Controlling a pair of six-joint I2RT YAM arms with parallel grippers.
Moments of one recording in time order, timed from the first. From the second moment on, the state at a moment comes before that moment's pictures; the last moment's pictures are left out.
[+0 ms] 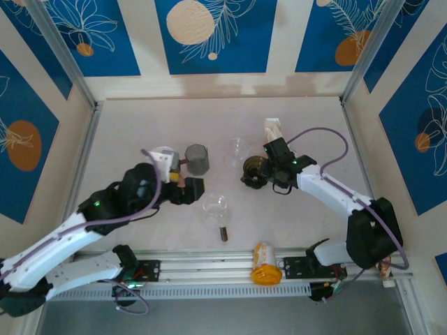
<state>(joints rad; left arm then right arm) -0.94 0.80 0.99 -0.67 -0.15 -0.62 0.47 1.38 0.93 -0.64 0.14 0.94</state>
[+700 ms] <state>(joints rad) -0.94 0.55 0.84 -0.72 -0.23 -0.62 0.45 1.41 0.96 -0.66 0.11 0.92</state>
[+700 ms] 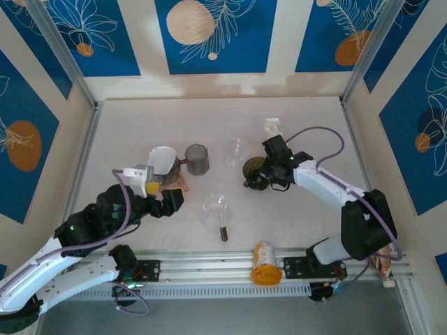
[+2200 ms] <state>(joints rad) -0.94 0.49 0.83 -0.78 -0.27 -0.60 0.90 1.49 1.34 -0.99 -0.11 0.75</state>
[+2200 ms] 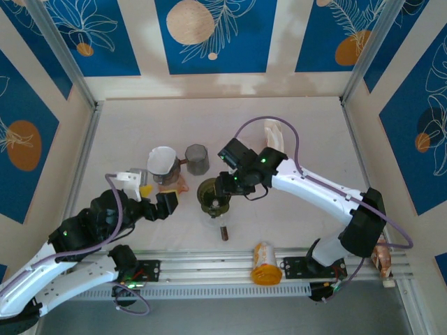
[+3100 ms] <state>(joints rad) -0.94 0.49 0.81 -0.78 -0.28 -0.61 0.42 1.66 1.42 -0.89 0.22 0.59</state>
